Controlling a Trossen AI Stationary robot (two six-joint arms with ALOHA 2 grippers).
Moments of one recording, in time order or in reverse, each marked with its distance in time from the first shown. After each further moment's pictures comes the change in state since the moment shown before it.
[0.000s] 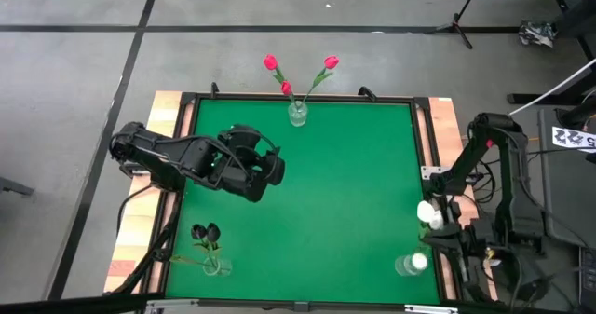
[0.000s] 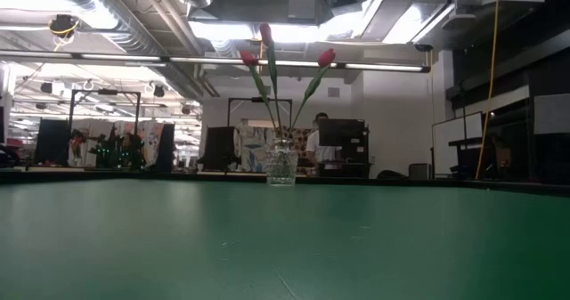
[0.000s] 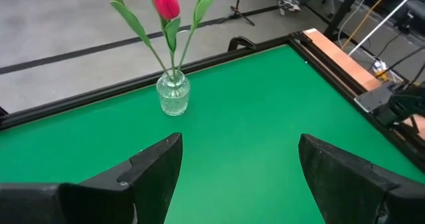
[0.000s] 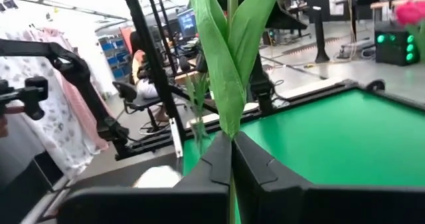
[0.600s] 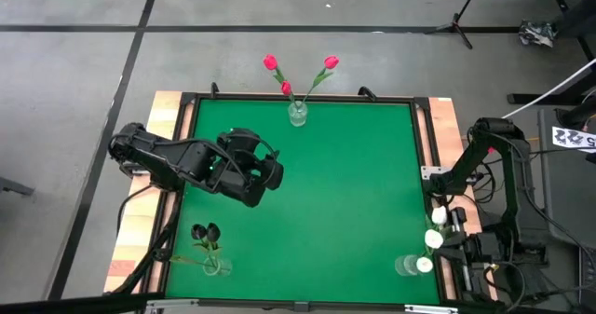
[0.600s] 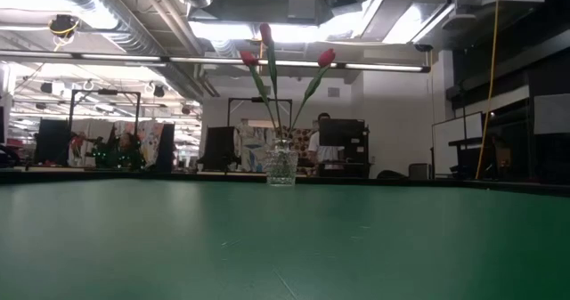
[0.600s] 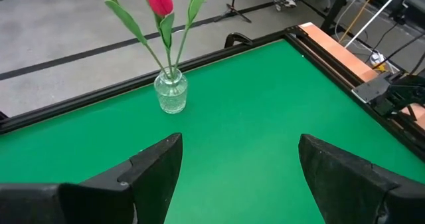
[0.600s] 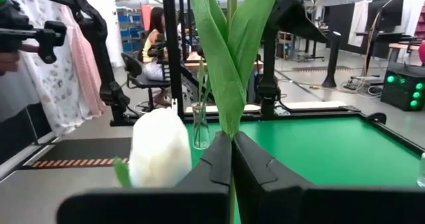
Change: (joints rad) left arm -0.025 0.000 0.000 -0.013 0.000 0.012; right arm 0.080 0.068 0.001 -0.159 -0.001 -0.014
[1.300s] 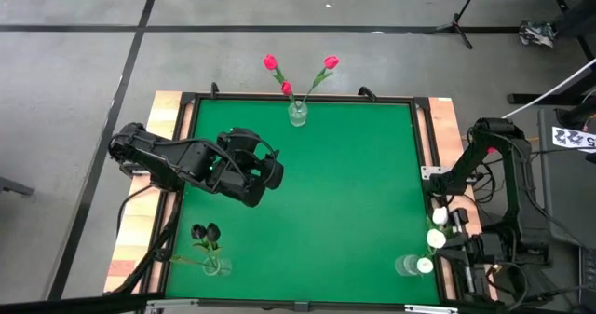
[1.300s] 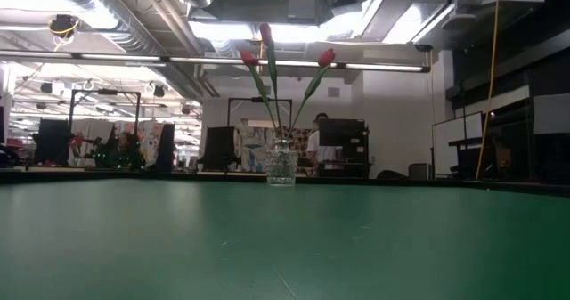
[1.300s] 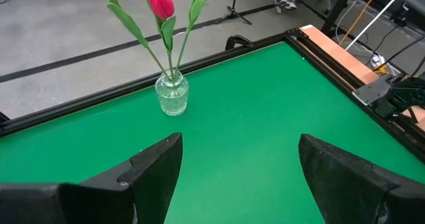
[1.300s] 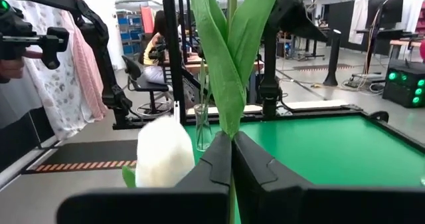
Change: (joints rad) left arm 0.000 0.000 0.000 0.000 -0.009 0.000; right arm 0.000 0.000 0.015 0.036 0.002 -0.027
